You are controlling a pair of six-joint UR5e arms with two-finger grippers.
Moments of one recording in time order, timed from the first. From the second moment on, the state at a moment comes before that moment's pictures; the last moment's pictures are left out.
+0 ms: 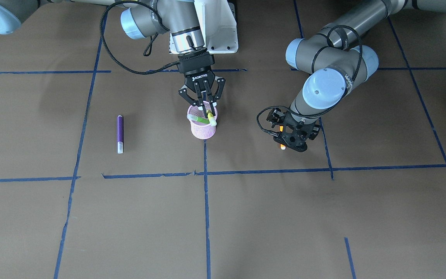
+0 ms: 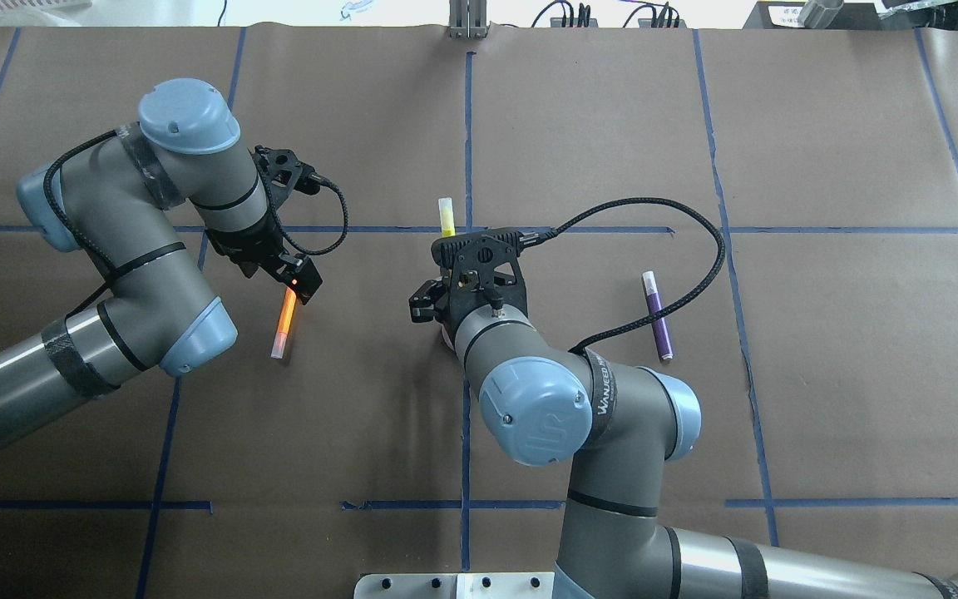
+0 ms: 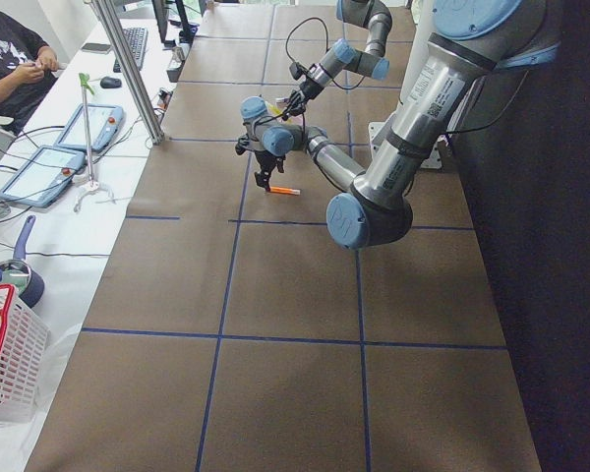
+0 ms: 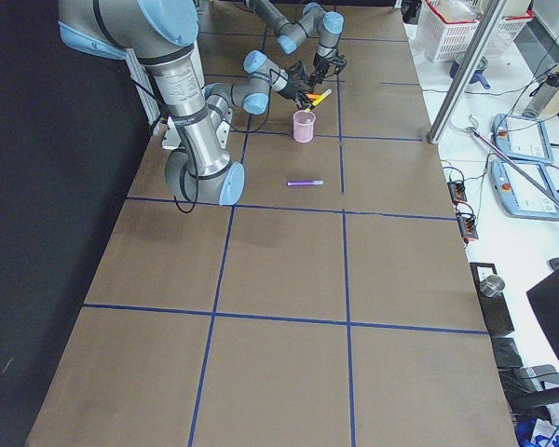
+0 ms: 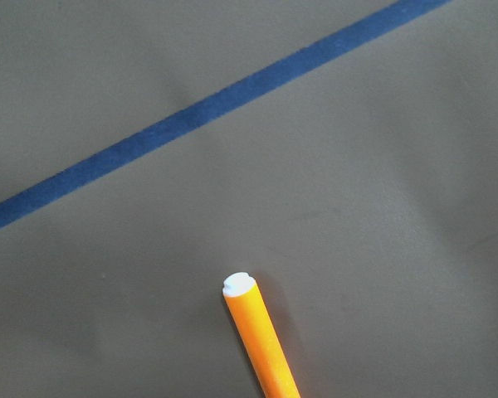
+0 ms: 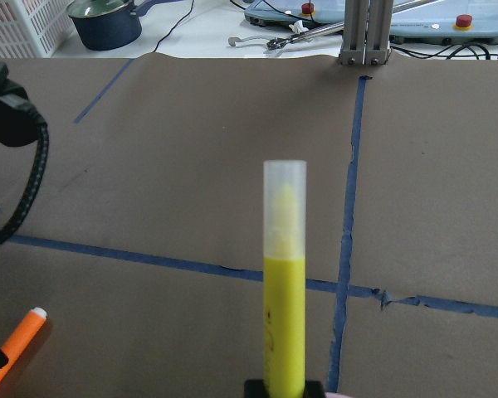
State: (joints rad) left arm -0.74 -2.13 -1.54 -1.59 -2.19 -0.48; right arm 0.28 -0.93 1.70 -1.17 1.08 1.12
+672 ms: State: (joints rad) left arm -0.74 -2.13 -1.54 -1.59 -2.19 -0.48; right arm 0.27 -0.96 1.70 -1.16 1.06 1.12
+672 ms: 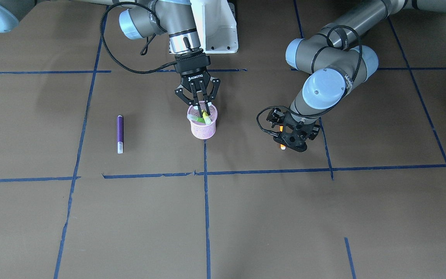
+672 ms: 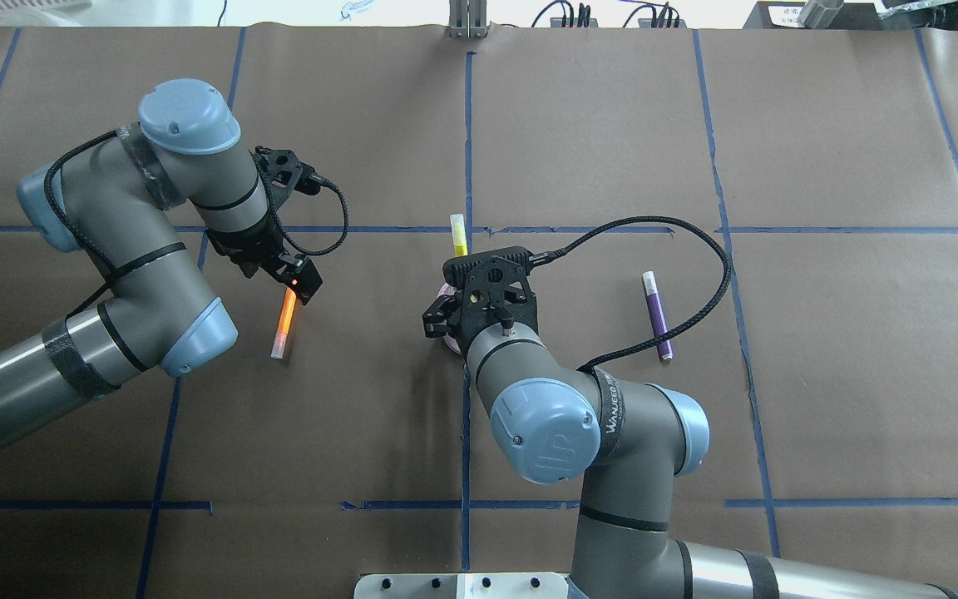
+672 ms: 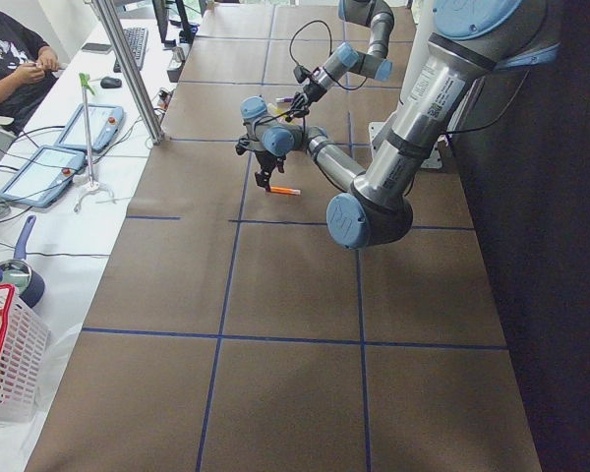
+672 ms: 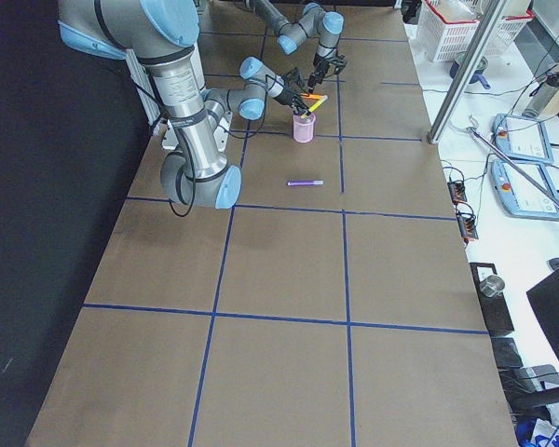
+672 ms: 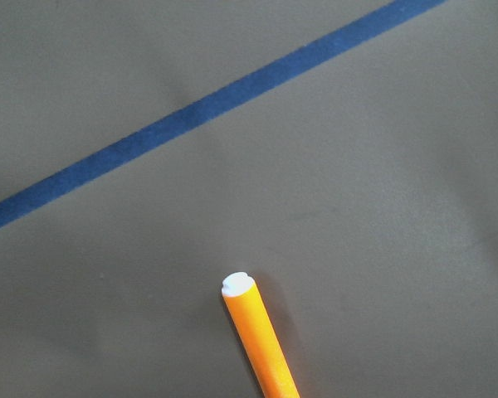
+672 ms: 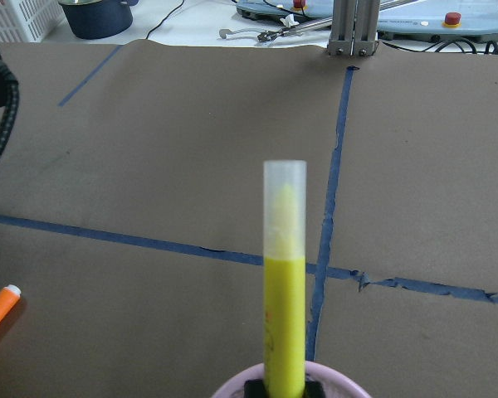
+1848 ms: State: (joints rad) left arm -0.74 -2.14 -1.54 -1.59 -2.19 -0.48; right arm 0.25 -0.97 1.70 -1.16 1.06 1.12
